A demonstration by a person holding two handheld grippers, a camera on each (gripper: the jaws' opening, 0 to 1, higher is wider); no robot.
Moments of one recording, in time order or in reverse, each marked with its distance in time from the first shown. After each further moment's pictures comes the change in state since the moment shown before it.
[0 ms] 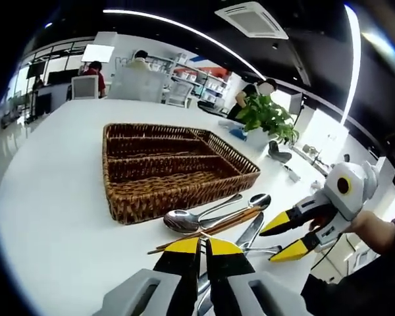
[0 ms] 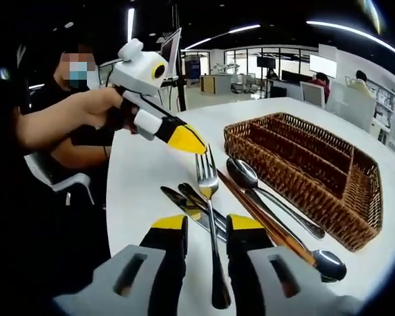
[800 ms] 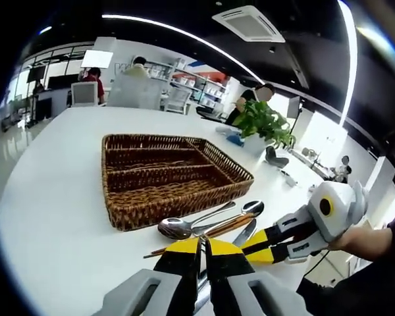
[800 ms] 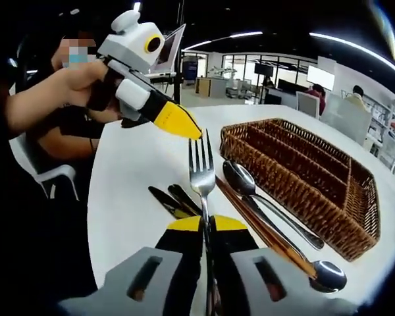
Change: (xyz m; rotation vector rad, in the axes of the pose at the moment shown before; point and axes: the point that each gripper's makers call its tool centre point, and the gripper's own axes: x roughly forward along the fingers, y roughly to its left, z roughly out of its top) left arm -0.011 -0.012 0.012 0.020 -0.036 0.003; right arm 0.016 -0.006 -0.001 -0.070 -0.022 -0.086
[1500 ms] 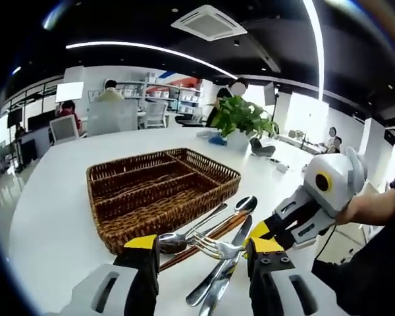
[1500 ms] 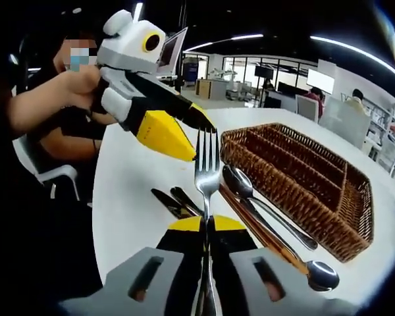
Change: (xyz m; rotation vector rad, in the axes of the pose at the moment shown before) left arm 0.003 -0.020 0.008 0.234 -0.031 -0.036; right arm -0.016 0.000 0.009 -0.012 -0.013 -0.005
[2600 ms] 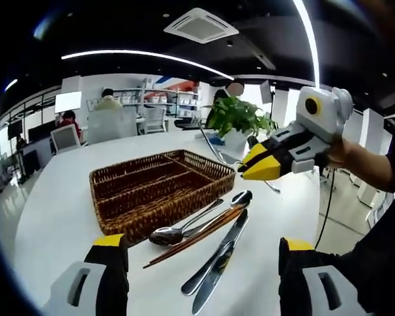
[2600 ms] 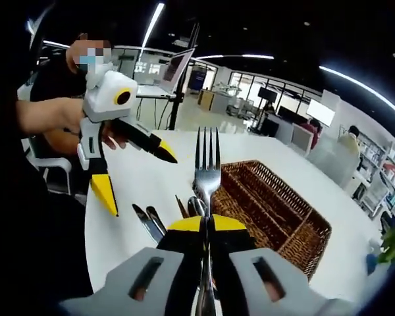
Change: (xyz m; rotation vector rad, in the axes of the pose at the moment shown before) left arm -0.017 -0.012 -0.010 0.057 -0.030 0.025; right arm -0.049 -0.052 0.069 -0.199 -0.061 -0.045
